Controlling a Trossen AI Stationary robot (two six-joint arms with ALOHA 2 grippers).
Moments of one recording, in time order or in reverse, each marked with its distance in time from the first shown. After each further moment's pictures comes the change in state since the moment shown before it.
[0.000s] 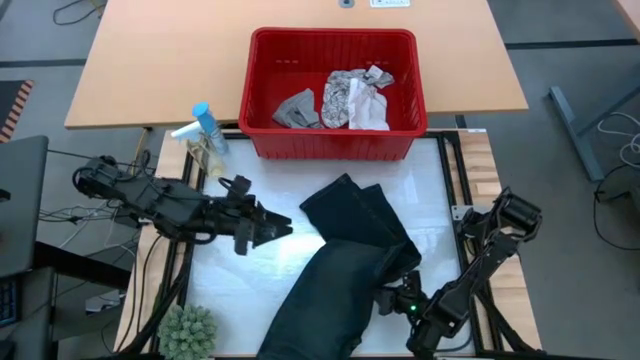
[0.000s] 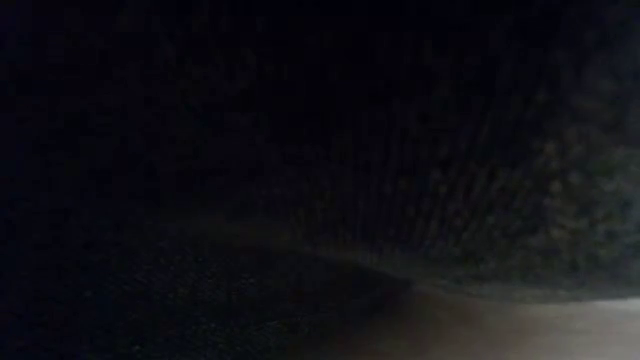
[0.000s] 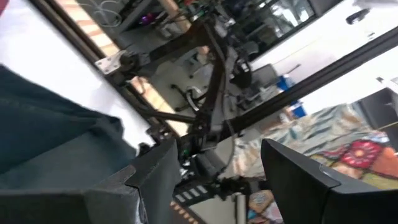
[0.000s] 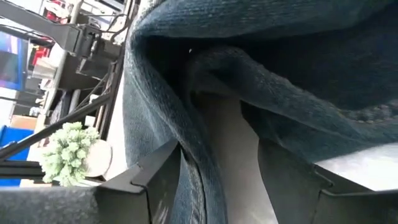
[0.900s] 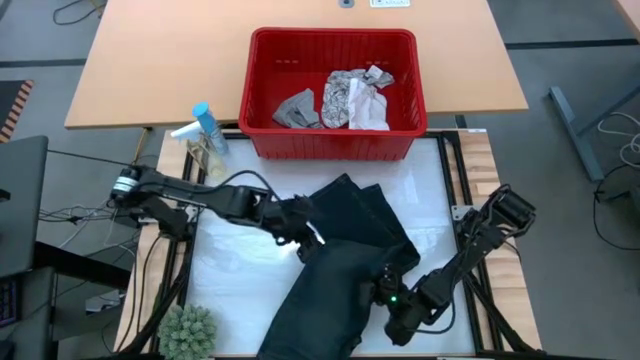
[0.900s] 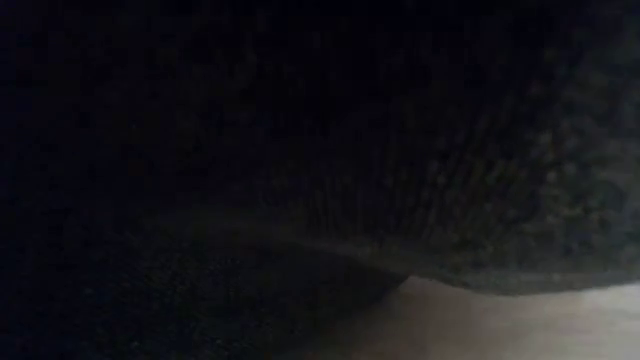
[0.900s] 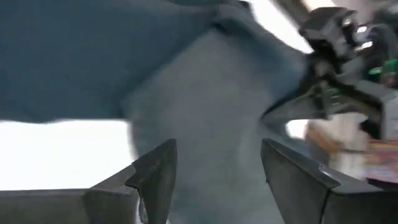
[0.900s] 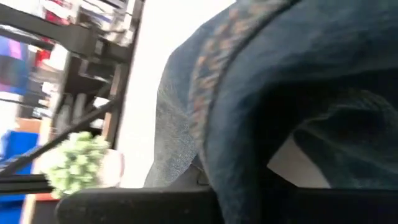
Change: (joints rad) left arm 0.274 0.329 -0.112 -0.150 0.428 0.149; right arm -0.113 -0.006 0.001 0.248 -0.038 -0.224
